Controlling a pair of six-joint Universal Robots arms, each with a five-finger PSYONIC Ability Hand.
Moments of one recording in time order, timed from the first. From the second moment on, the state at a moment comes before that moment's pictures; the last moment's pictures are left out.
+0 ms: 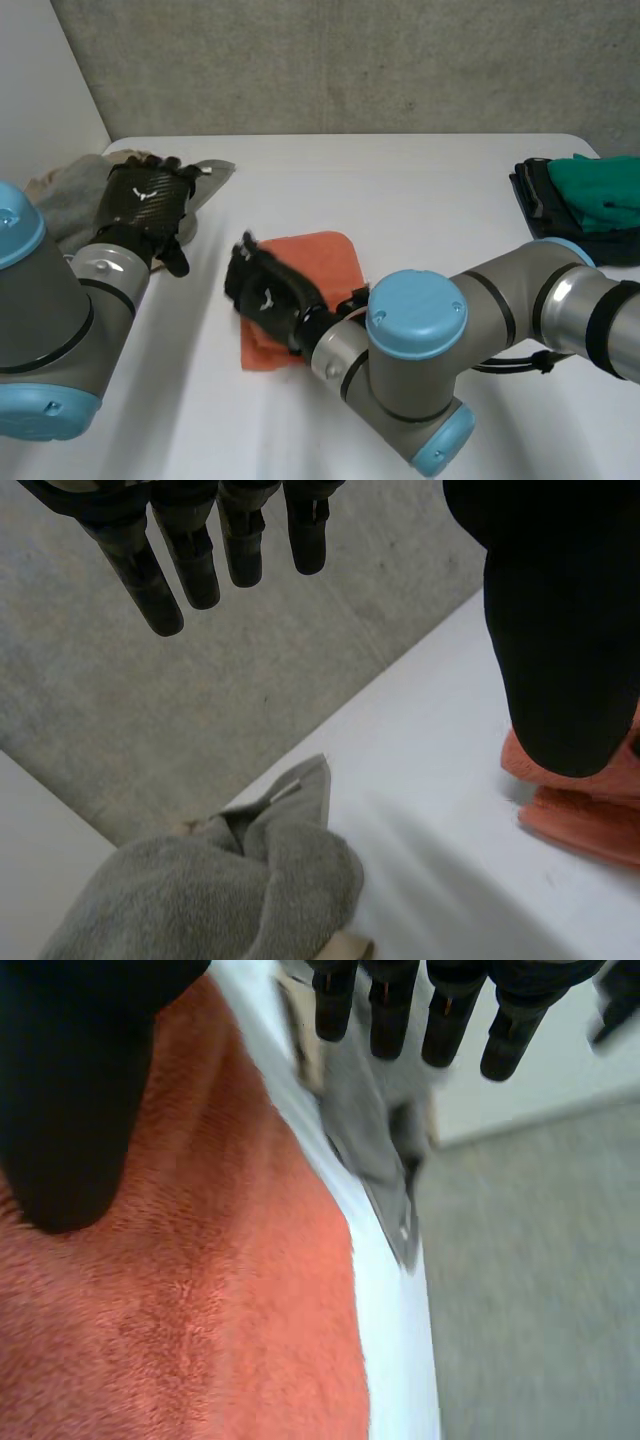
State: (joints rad) left arm 4.29 -1.77 -1.71 3.41 -1.70 3.53; right arm 2.40 -0.86 1.34 -0.33 1.33 2.14; left_hand 0.19 0.21 0.22 0.20 0.05; right_hand 0.24 0.23 0.23 0.23 0.05
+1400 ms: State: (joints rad) left arm 4.21 -1.92 -1.22 3.13 -1.18 3.42; right arm 2.45 -0.92 1.37 -0.16 1.70 2.74; left_hand 0.19 0.21 0.22 0.20 0.05; right_hand 0.23 0.21 0.21 0.21 0.05
